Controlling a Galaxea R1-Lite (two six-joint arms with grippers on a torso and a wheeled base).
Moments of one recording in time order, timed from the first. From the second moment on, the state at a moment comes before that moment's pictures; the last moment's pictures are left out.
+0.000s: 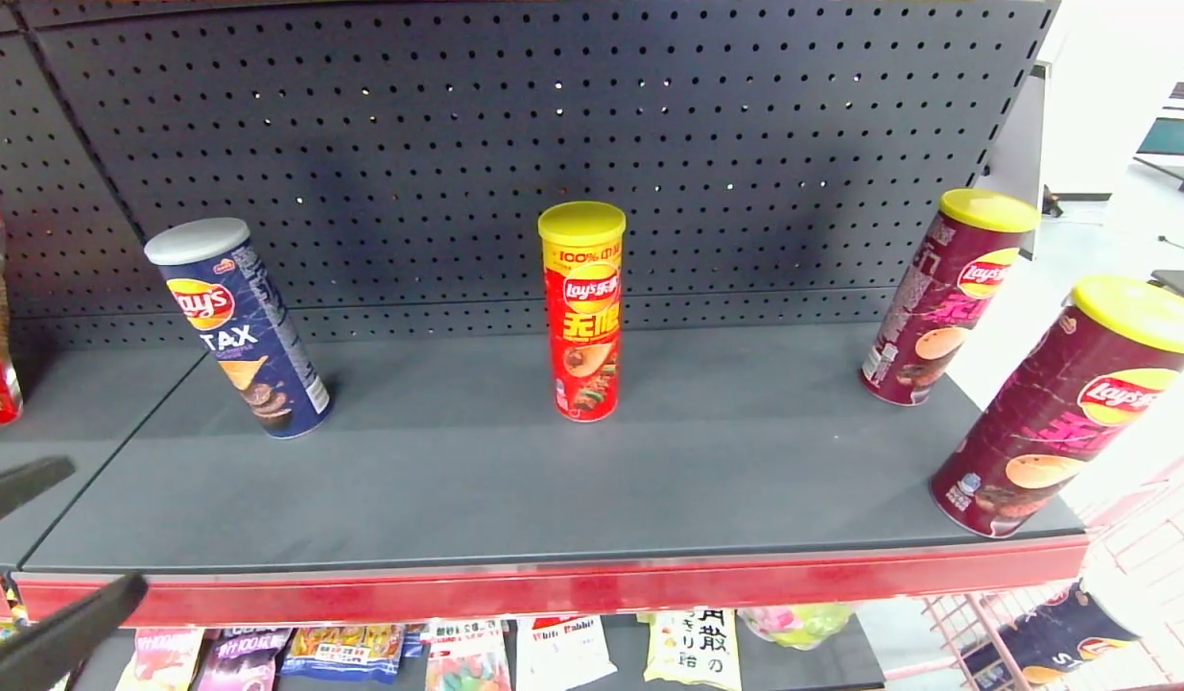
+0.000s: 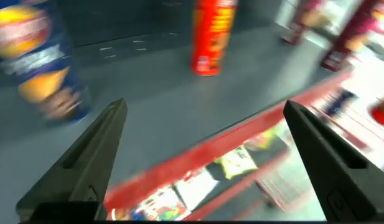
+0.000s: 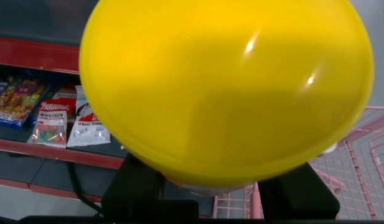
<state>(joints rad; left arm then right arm) -0.13 0.72 -0.44 -0.23 -0.48 -0.02 0.07 0.13 -0.22 0.20 0.09 -0.08</state>
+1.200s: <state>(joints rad) -0.36 1.93 -1.27 -0.51 -0.69 0.16 0.07 0.12 -0.23 0.20 0.09 -0.06</state>
